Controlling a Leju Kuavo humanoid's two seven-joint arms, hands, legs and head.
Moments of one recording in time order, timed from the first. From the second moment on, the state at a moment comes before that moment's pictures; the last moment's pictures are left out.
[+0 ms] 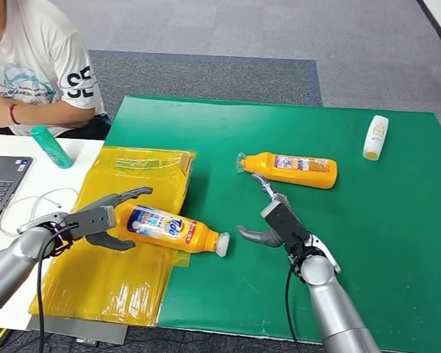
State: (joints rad) left arm -0.49 0.53 -0.65 -1.23 -0.15 -0.47 -0.38; right arm -0.32 0.18 0.17 -1.13 0.41 0.09 -0.35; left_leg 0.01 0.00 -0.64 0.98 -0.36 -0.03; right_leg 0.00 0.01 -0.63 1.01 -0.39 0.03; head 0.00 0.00
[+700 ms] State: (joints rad) left arm -0.07 0.15 -0.34 -1.47 -0.19 -0.26 -0.60; right arm -0.13 0.15 0.15 -1.28 -0.01 0.33 -0.44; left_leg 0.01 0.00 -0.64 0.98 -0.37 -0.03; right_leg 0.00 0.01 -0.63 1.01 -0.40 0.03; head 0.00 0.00
